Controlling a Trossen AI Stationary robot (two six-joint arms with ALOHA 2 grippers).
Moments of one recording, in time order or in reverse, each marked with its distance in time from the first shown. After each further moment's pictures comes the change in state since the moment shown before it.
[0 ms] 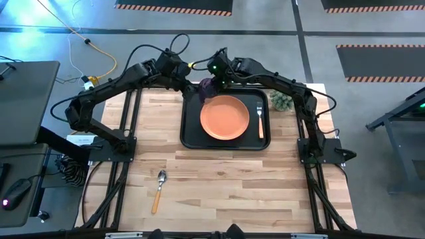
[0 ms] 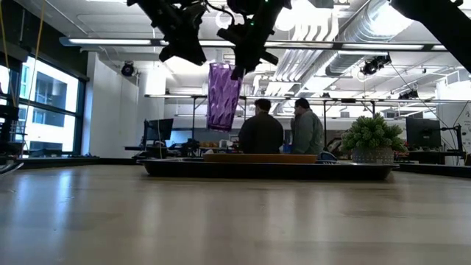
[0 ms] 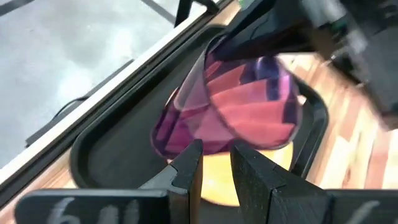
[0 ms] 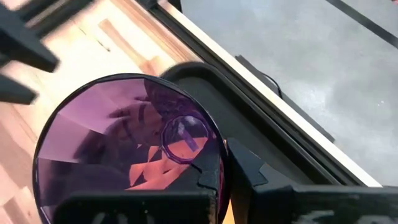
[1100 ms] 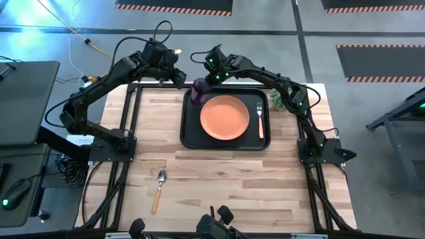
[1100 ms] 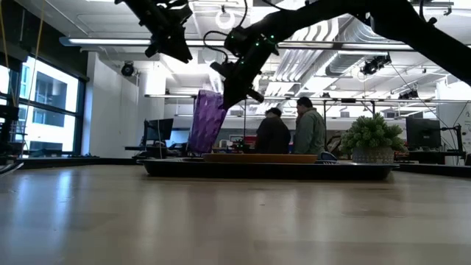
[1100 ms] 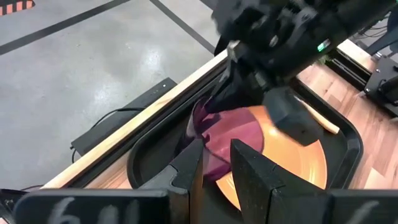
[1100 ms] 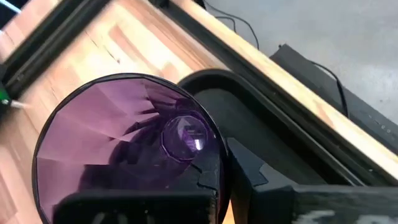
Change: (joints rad) left arm 0.147 -0.065 0.002 -0.006 -0.012 0.036; right arm -0.139 0.185 0.003 0.195 -0.301 0.004
